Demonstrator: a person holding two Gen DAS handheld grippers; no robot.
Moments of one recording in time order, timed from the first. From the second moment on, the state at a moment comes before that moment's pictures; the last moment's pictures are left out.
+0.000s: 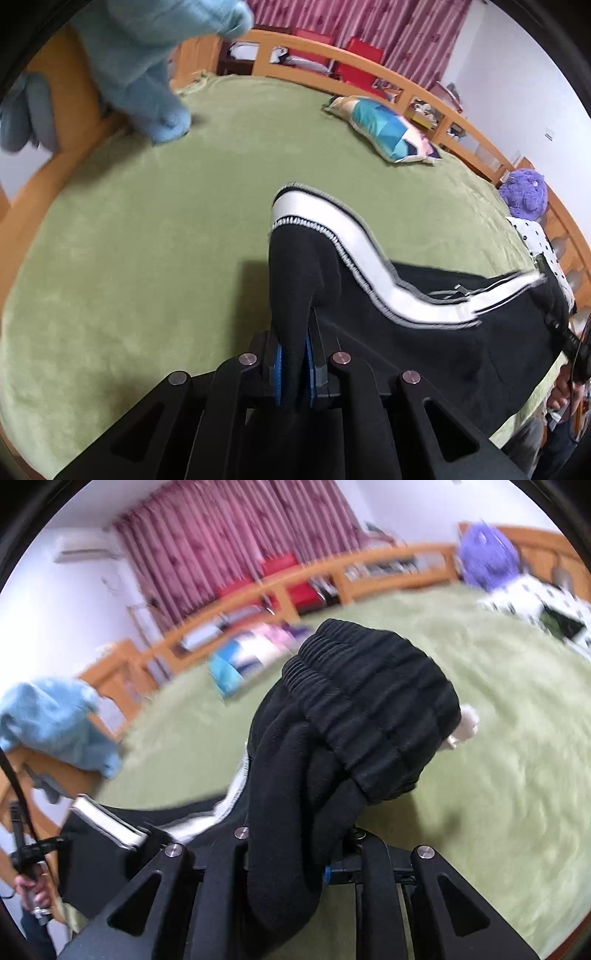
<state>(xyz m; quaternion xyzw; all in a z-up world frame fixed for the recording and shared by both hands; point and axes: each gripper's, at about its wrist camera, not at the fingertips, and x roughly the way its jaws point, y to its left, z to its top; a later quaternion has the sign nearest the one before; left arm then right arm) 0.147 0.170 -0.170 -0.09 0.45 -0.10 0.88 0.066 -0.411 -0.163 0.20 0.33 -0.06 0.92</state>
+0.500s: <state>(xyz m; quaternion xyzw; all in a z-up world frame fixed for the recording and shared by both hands) 0.085 0.201 -0.201 -0.10 0.47 -0.05 0.88 0.016 -0.405 -0.190 0.16 0.42 -0.11 0.89</state>
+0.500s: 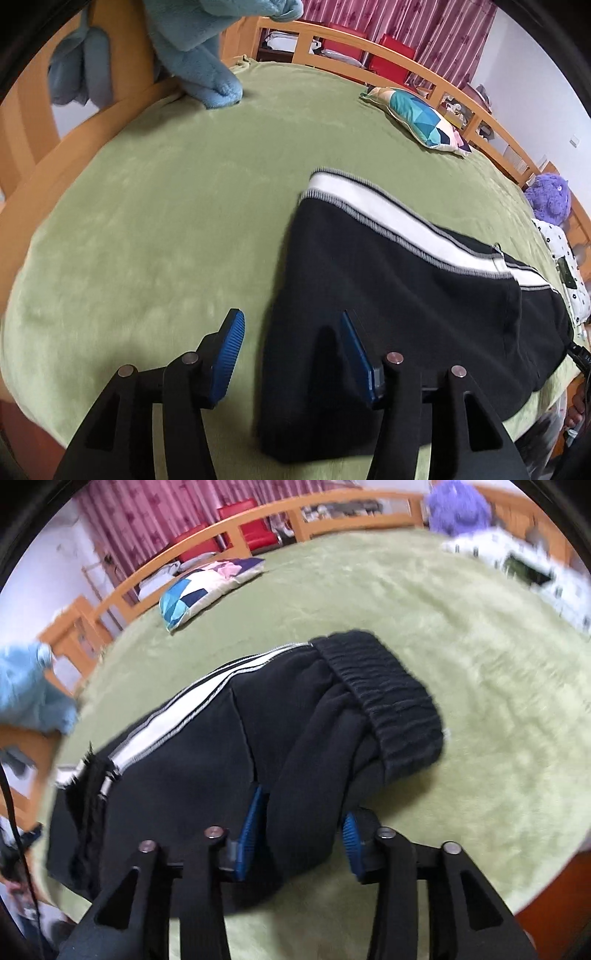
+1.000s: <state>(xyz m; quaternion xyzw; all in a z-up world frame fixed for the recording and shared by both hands) 0.047 0.209 -0.231 -0.19 0.48 -0.07 0.85 -0.011 -0.425 -0.200 0.24 0.39 -0.07 0.89</state>
